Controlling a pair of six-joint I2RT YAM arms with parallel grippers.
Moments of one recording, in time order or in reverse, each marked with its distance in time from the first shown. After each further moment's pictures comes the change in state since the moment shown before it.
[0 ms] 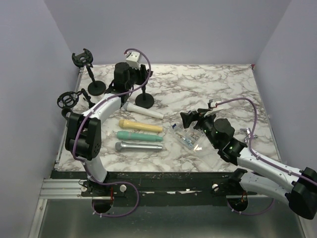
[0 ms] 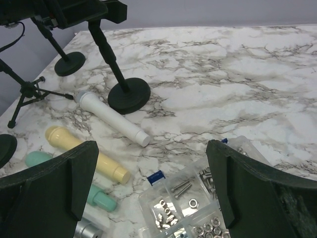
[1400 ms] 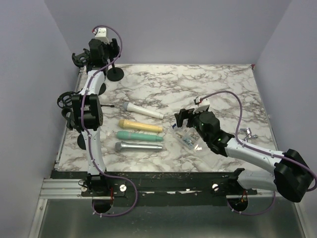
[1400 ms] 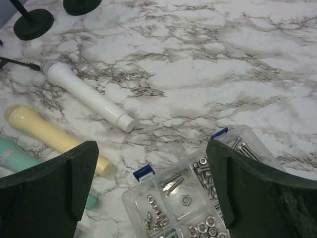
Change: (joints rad) left arm 0.337 0.592 0.805 -0.090 -0.033 0.042; right arm 0.000 0.251 0.077 0.000 0.010 -0.029
